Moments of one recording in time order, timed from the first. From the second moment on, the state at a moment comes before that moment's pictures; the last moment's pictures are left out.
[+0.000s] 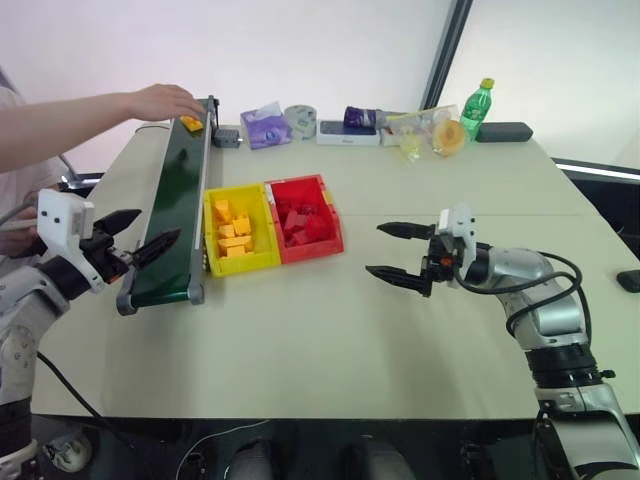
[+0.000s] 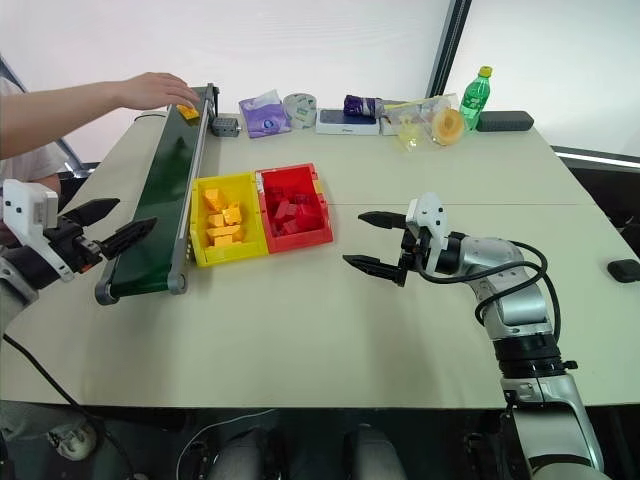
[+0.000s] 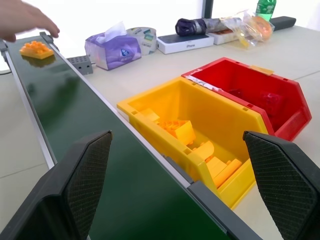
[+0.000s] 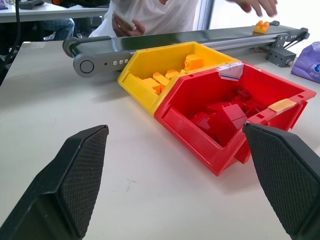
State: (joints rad) left arm -0.21 0.79 0.49 -0.18 -0.62 0.58 -0.71; right arm -0.52 -0.57 -0.02 0.10 0.44 0.21 1.16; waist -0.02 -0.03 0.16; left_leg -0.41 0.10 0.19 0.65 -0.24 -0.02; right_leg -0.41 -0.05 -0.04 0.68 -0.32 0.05
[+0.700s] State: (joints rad) left arm -0.19 0.79 0.52 -0.20 -0.65 0.58 -0.68; right arm -0.53 -0.57 -0.02 0.10 0.44 0.21 1.17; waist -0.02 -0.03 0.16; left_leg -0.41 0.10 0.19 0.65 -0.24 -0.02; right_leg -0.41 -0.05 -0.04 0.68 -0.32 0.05
